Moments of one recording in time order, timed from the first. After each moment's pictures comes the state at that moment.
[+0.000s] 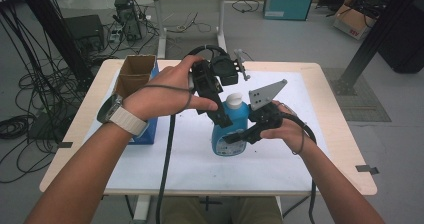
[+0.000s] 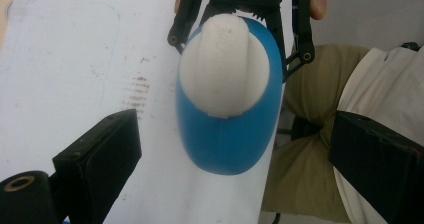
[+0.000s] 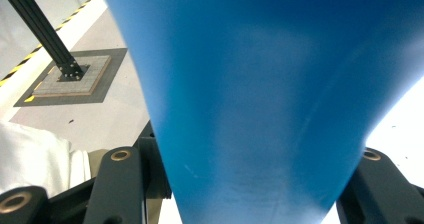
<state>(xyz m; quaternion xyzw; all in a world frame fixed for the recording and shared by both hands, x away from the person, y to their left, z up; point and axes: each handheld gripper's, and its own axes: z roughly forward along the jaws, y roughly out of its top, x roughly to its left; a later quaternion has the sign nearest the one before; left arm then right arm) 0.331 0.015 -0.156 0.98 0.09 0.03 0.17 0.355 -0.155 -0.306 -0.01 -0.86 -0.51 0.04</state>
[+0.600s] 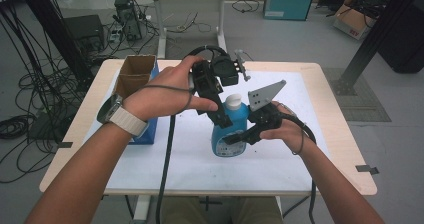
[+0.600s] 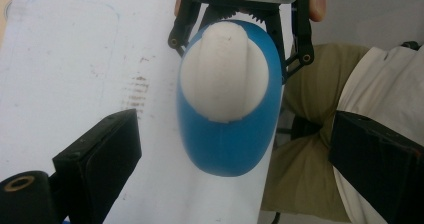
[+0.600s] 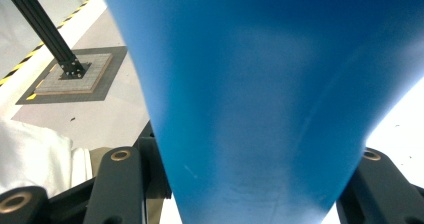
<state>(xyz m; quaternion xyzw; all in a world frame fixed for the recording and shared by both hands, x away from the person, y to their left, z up) 0.330 0.014 -0.155 0.98 0.09 0.03 0.17 0.354 -0.153 -0.307 0.00 -0.86 -0.51 0.04</state>
